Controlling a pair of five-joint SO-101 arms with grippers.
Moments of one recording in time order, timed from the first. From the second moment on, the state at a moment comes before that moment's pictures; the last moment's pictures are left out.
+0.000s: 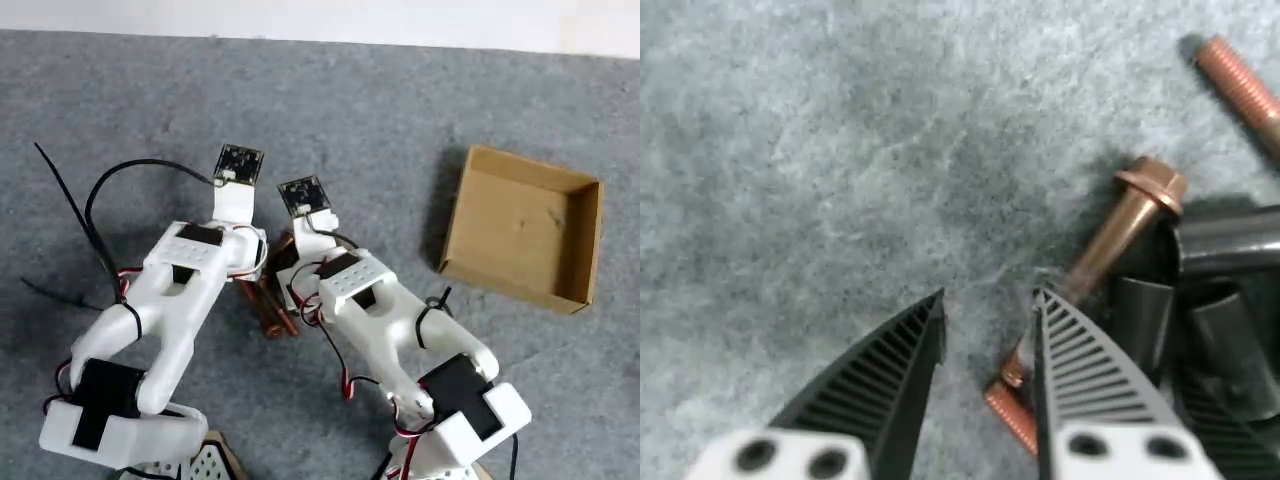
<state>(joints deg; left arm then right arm) 5.9 -7.1 44.4 37.1 6.7 -36.6 4.7 40.4 31.2 -8.3</state>
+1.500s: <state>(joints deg) 5.9 -6.5 44.4 35.1 6.7 -36.5 4.8 40.3 31.2 -8.3</state>
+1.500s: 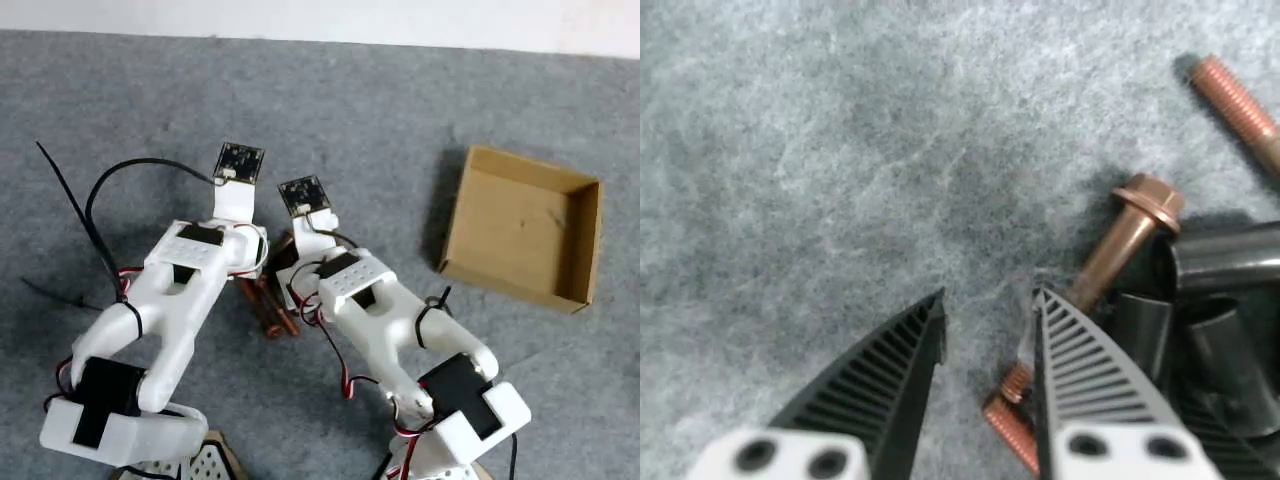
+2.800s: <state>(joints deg) 5.9 -6.5 44.4 35.0 6.7 -35.3 -7.5 48.4 27.6 -8.3</state>
